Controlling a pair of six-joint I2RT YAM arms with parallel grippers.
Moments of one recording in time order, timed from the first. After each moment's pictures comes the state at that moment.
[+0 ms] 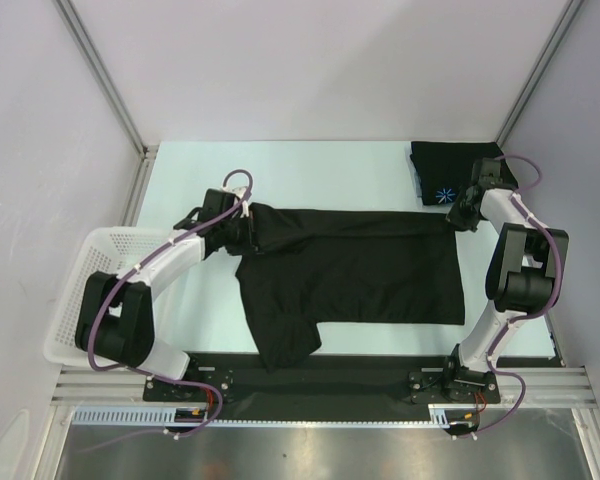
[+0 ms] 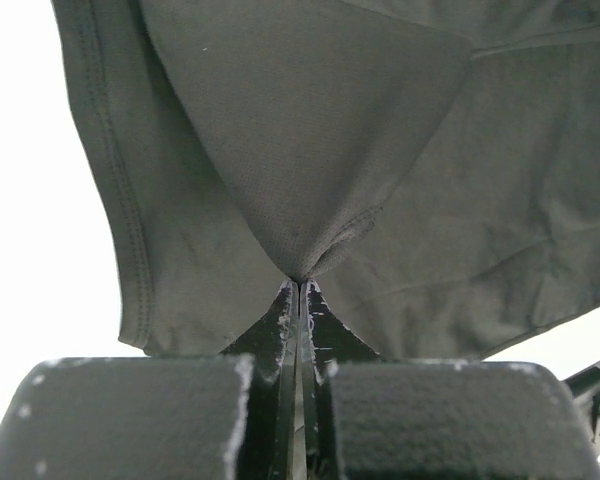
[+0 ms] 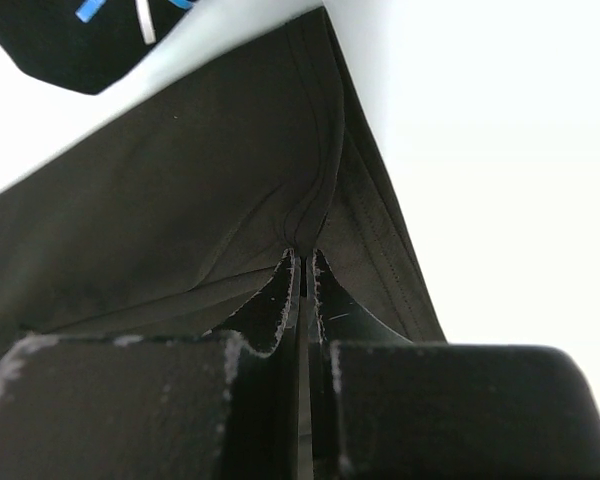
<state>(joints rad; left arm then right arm) -0.30 1.48 0.94 -0.38 0.25 -0.37 -0.17 1.83 1.32 -0.55 -0.04 0.37</state>
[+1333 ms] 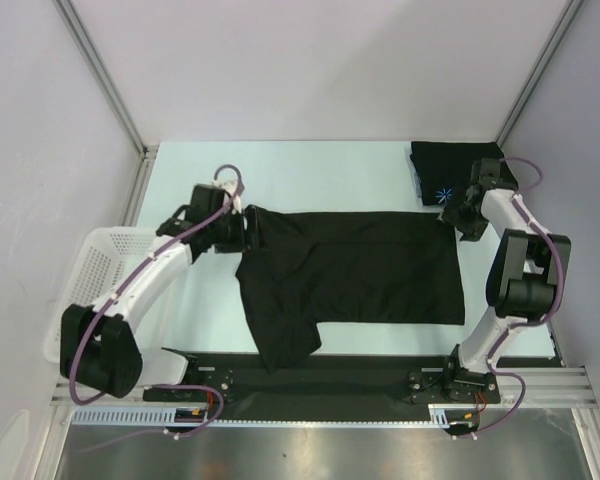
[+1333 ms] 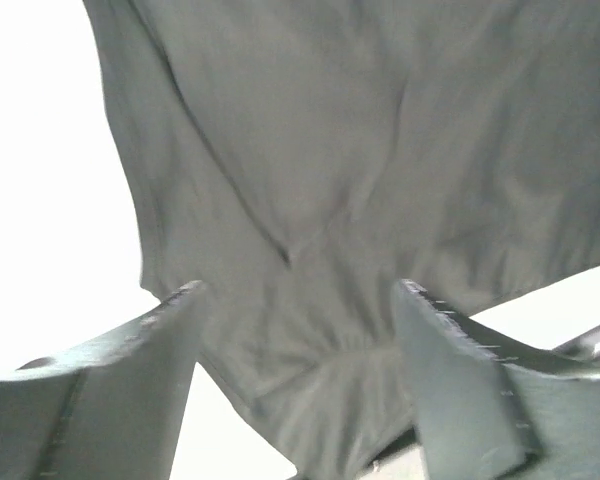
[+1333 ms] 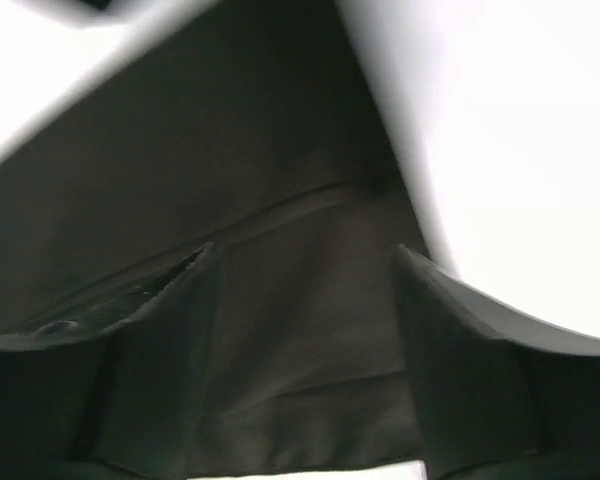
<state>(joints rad) -0.31 1.33 0.98 -0.54 0.23 -0.34 -0.16 1.80 1.31 -0.65 0.01 0.39</state>
